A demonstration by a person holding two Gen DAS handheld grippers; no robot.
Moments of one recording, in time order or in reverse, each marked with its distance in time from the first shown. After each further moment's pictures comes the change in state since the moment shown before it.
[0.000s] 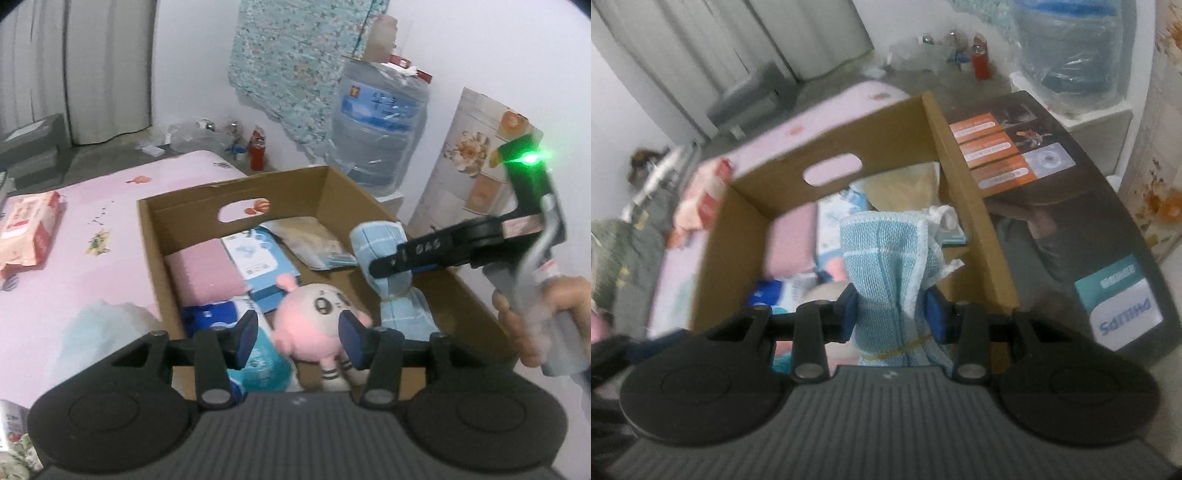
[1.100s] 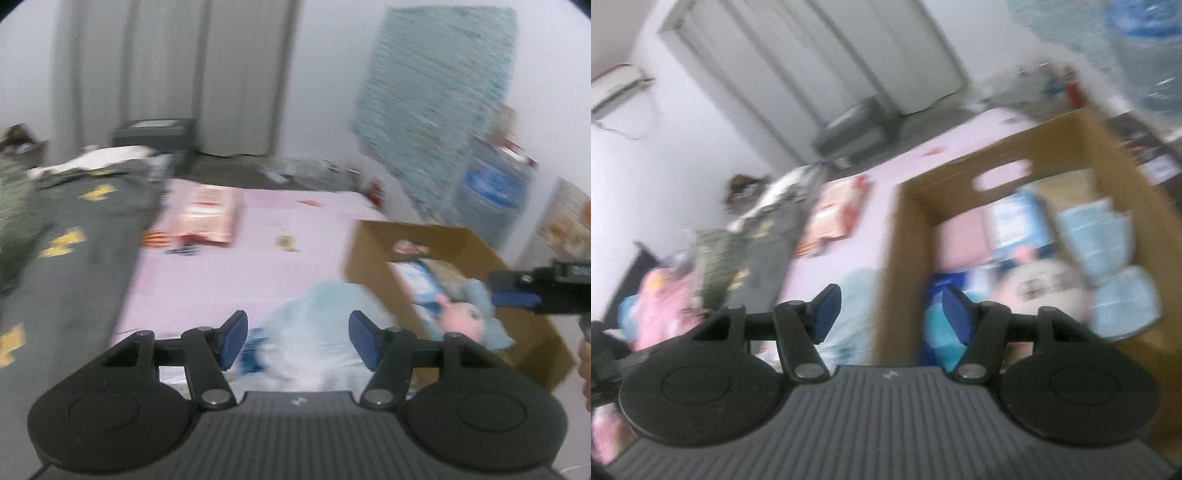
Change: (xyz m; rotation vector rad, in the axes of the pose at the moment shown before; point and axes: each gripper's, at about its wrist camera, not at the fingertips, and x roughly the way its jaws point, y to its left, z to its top) left arm -0.161 0.150 -0.081 -0.252 -0.161 0.295; right arm -0.066 0.135 -0.057 -0.003 -0.132 0.452
